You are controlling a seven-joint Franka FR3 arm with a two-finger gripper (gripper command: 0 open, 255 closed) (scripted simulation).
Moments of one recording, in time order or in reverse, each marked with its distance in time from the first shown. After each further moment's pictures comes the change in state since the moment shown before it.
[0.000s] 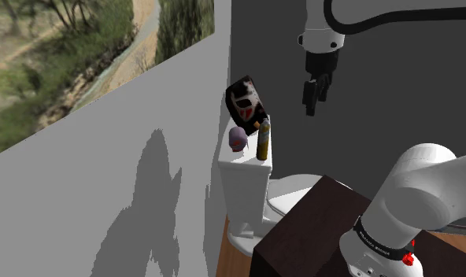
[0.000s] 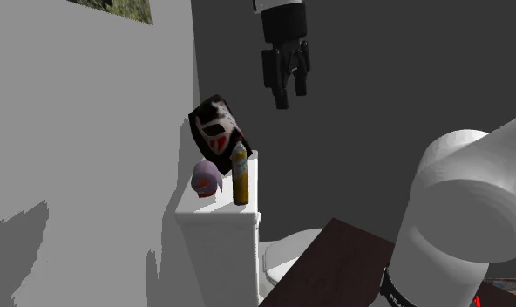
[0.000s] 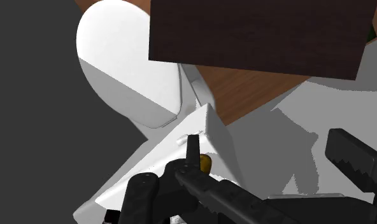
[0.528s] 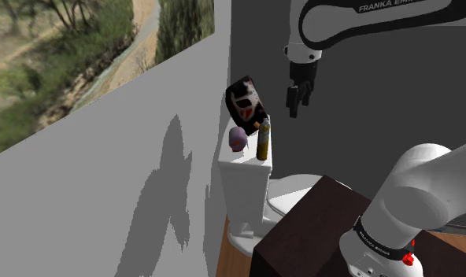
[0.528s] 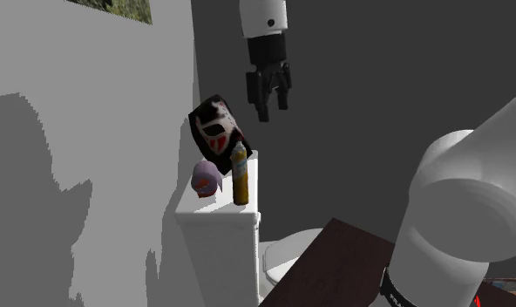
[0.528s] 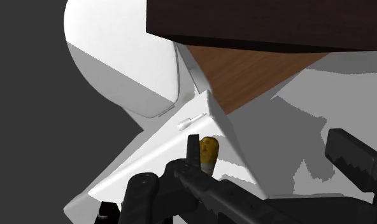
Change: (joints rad) arm -0.019 0.175 -0.061 0.010 -0.011 0.185 -0.039
